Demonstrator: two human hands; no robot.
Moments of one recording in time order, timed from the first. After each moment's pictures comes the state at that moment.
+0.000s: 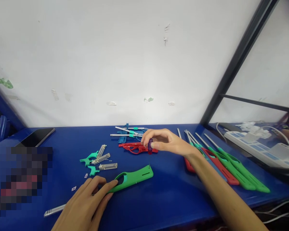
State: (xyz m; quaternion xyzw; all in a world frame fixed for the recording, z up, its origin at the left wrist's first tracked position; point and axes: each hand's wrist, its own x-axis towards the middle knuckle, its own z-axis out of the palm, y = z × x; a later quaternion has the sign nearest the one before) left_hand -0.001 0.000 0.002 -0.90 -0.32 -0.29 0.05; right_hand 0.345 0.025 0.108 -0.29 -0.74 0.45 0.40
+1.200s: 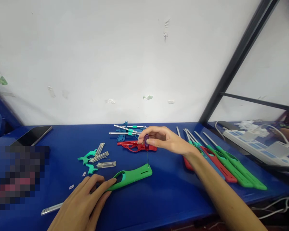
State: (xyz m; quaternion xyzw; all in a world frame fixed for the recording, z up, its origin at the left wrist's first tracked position) left_hand -0.002 -0.002 0.003 -0.90 -0.34 -0.29 0.02; right_hand 0.336 0.020 0.113 -0.31 -0.72 0.46 0.41
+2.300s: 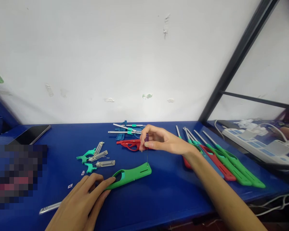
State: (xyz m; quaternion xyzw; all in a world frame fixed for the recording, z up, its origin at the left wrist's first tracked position) left_hand 0.000 -0.002 0.002 -0.89 -0.34 -0.29 0.01; right_hand 0.337 0.016 0.111 -0.29 -0.73 0.50 0.38
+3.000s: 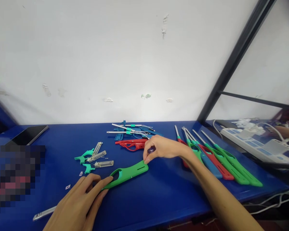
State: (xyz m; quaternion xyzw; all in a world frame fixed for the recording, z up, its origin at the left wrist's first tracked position) left_hand -0.002 -0.001 -0.003 -0.89 -0.35 -0.30 0.03; right_hand 0.351 0.038 0.085 -0.41 -0.82 0.36 0.18
